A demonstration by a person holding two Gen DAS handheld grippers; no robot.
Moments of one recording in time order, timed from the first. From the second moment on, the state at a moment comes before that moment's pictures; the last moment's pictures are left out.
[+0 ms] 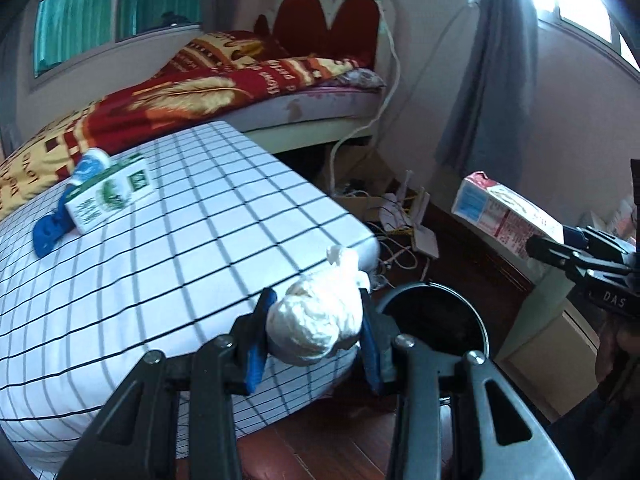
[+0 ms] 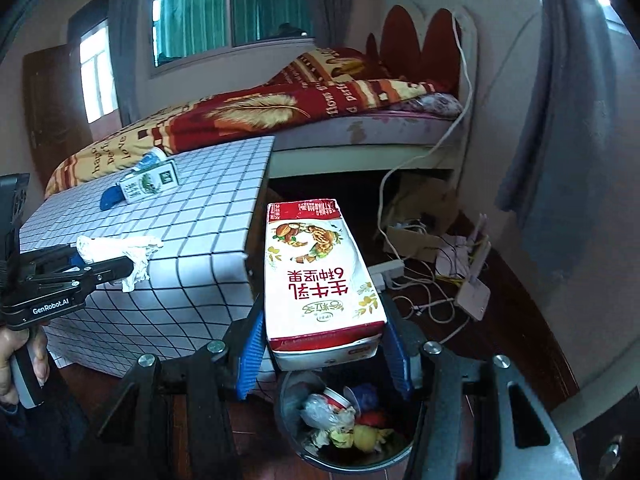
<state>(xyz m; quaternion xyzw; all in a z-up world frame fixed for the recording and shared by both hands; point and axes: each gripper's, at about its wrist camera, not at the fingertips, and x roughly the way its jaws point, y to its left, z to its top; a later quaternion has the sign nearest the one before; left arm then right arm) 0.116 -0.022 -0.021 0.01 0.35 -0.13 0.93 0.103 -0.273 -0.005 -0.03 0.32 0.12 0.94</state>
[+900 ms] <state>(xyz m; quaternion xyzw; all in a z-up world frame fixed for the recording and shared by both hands) 0.125 -0.135 -0.061 0.05 0.40 -0.24 0.88 0.080 -0.360 -0.053 0.00 0.38 0.03 0.92</state>
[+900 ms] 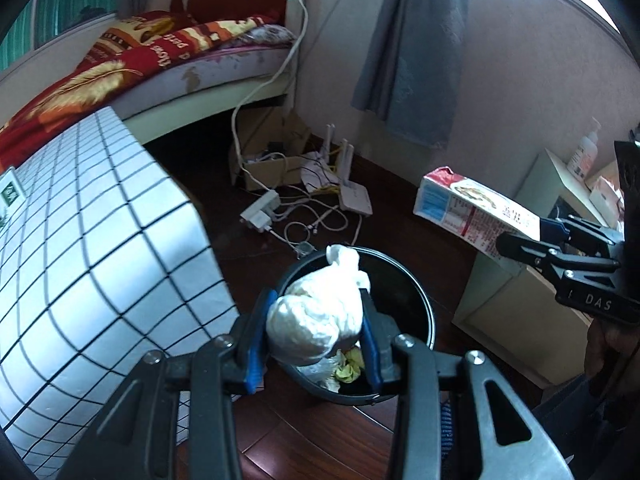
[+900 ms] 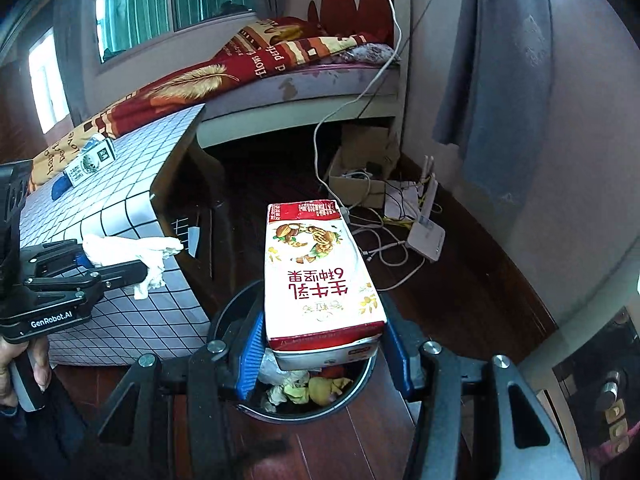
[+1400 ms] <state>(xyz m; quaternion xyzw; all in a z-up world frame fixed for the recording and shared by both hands) 0.144 -0.154 -0.111 0.06 0.46 -0.26 0.85 0.091 -0.358 -0.104 -0.03 0.44 0.06 0.90</state>
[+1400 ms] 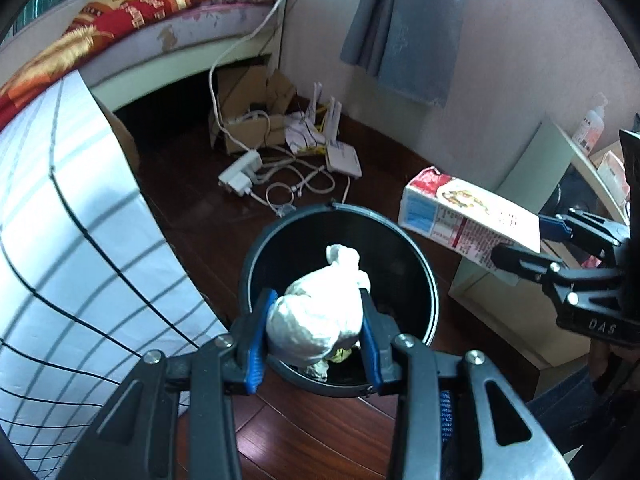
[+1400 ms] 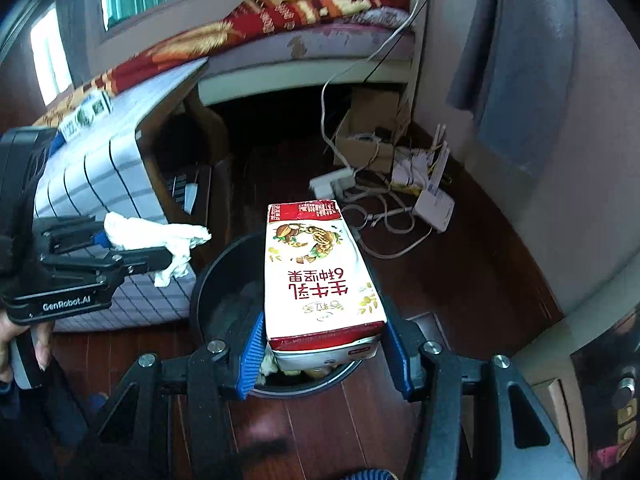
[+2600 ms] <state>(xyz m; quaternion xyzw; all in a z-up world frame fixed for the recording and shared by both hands) 0.164 -0.141 -0.188 0.09 0.52 -0.18 0.83 0.132 -0.360 -0.193 -0.08 0.53 0.03 0.85</state>
